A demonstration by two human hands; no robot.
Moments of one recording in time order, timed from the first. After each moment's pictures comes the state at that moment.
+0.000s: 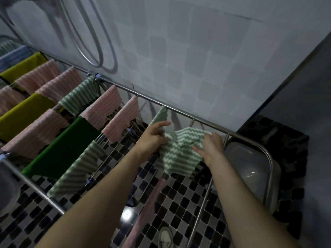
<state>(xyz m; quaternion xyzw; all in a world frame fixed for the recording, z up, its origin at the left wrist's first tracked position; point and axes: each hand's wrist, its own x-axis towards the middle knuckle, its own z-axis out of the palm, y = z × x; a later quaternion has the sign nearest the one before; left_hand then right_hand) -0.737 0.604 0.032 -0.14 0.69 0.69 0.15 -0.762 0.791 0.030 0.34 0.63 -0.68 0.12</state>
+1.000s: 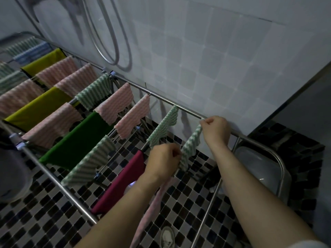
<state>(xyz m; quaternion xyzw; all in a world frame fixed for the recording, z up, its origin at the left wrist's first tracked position) -0.678 0.631 0.043 -0.03 0.94 0.34 0.00 -0.793 0.772 0.046 0.12 0.92 -0.37 -0.02</state>
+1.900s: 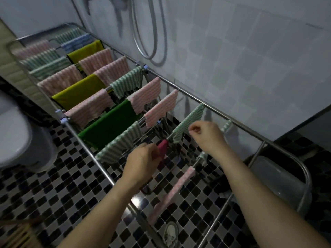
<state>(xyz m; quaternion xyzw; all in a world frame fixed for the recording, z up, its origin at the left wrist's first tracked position) -0.594 0.543 0.053 -0.15 0.96 0.24 -0.01 -0.736 0.715 0.075 -0.21 0.92 -0.31 0.11</state>
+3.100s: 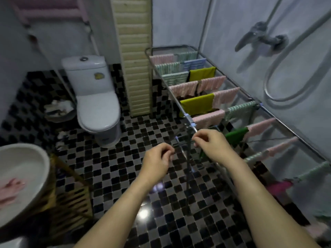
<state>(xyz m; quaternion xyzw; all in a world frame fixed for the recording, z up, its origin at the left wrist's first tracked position) -0.364 0.273 0.097 -0.33 0.77 0.52 -0.18 -0.531 0.370 0.146 -0.39 0.85 -0.28 0.22</state>
